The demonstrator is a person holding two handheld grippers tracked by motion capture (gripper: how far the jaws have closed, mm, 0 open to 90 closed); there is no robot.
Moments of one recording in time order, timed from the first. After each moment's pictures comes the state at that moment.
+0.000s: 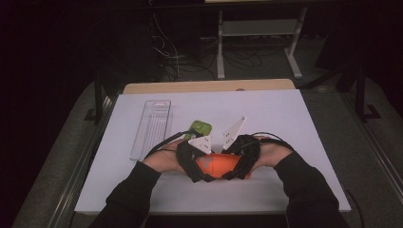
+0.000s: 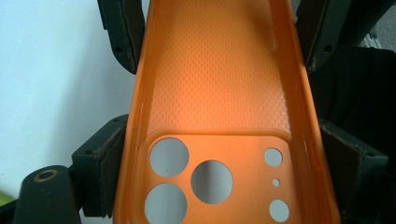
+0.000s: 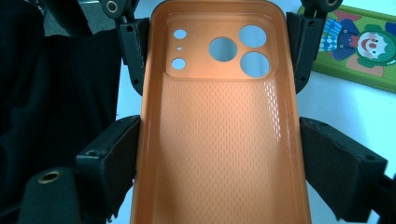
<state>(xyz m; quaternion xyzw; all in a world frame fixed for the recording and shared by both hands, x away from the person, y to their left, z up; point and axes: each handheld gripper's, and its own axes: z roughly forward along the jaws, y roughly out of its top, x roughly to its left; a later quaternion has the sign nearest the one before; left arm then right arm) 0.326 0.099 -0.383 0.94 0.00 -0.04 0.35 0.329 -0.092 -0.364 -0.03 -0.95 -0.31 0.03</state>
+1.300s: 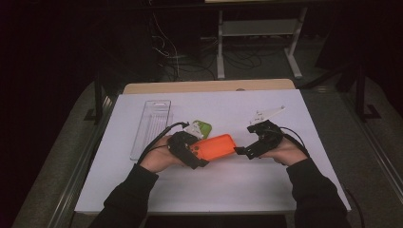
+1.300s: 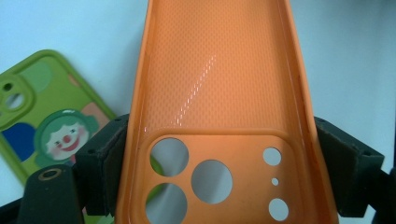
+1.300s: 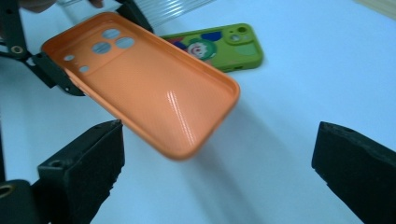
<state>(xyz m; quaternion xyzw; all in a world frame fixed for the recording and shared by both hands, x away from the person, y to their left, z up) 0.350 0.123 -0.384 0.92 0.20 0.02 0.33 0.345 -0.157 -0.369 -0.31 -0.86 -0.41 -0.07</state>
